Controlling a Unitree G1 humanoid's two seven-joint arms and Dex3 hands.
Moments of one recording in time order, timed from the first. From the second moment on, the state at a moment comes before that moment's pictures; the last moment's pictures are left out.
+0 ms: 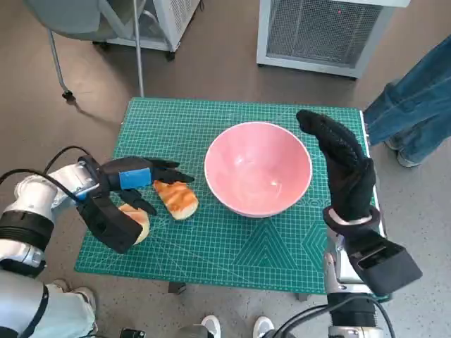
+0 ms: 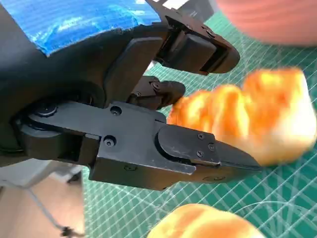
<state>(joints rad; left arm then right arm) -0.93 0.78 -0.66 0.93 1.06 -0.76 0.07 -0.46 -0.07 -0.06 0.38 0.20 -0.81 0.29</state>
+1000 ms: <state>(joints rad) -0.94 0.71 -0.73 1.04 1.09 -0.72 0.26 -0.46 -0.06 -0.06 0.38 0.21 -0.80 0.30</state>
